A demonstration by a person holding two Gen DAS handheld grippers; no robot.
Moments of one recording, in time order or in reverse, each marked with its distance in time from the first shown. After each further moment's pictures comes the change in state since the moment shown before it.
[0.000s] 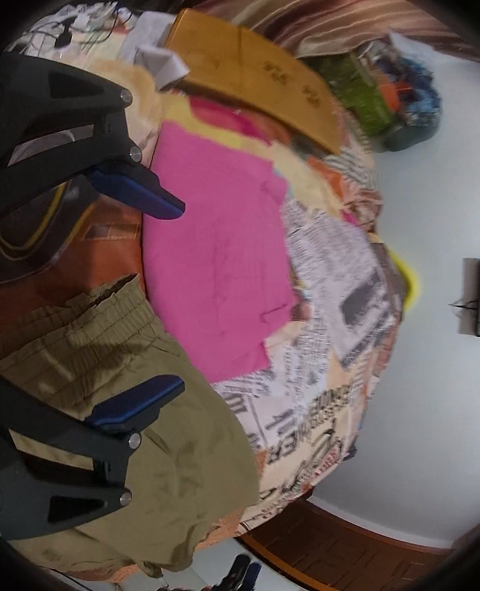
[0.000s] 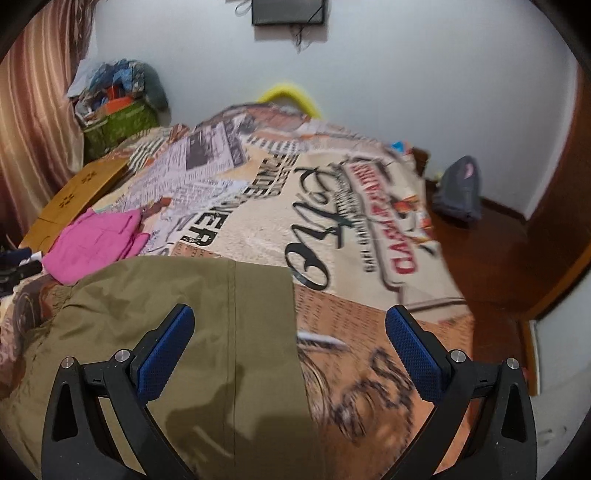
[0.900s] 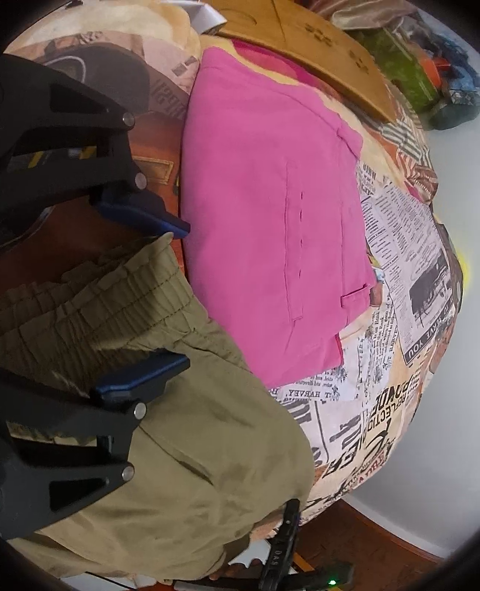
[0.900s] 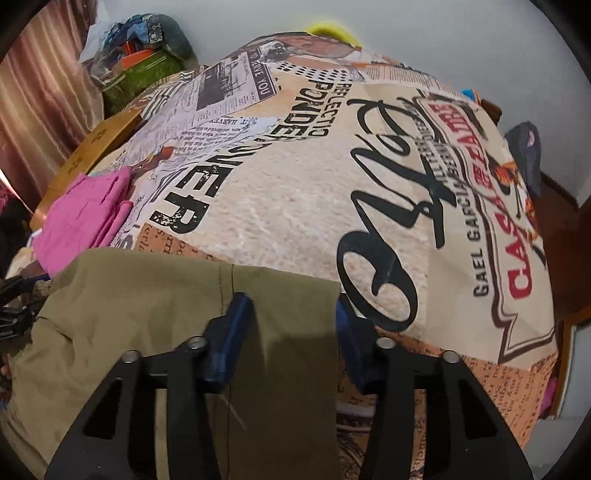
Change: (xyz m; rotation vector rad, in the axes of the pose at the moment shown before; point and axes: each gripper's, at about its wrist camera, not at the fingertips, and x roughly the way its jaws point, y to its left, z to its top) left arm 0.053 -0.009 -0.029 -0.007 0.172 -0.060; right arm 0.105 0.013 0.026 -0.065 0.184 0.134
